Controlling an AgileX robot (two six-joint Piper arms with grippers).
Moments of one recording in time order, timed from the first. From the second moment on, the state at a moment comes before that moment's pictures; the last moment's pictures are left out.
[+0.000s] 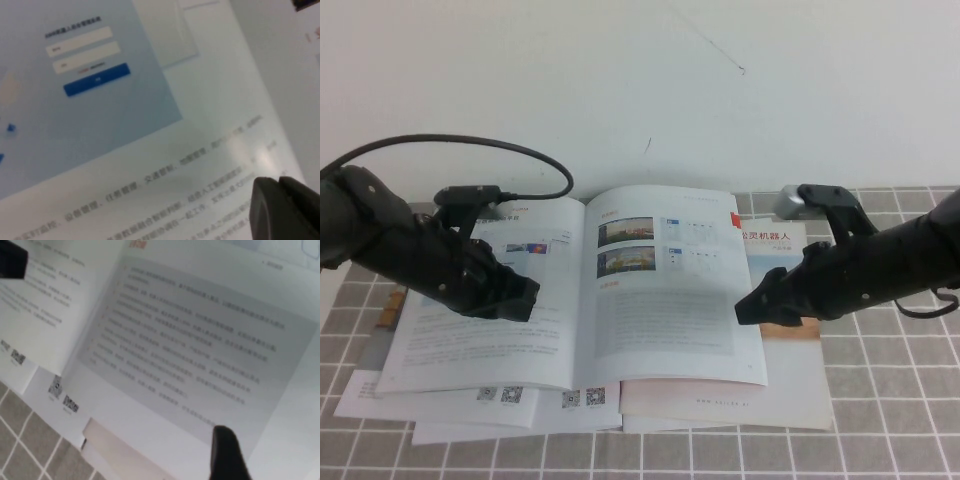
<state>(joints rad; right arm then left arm) 0.27 1.91 -1.13 1.08 0.67 -0.98 -0.10 1.87 -1.22 -0.68 0.73 0.67</state>
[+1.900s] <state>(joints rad) 0.21 2.04 -1.17 1.49 0.74 -1.39 -0.10 1.97 -1.23 -0.65 0.69 0.67</state>
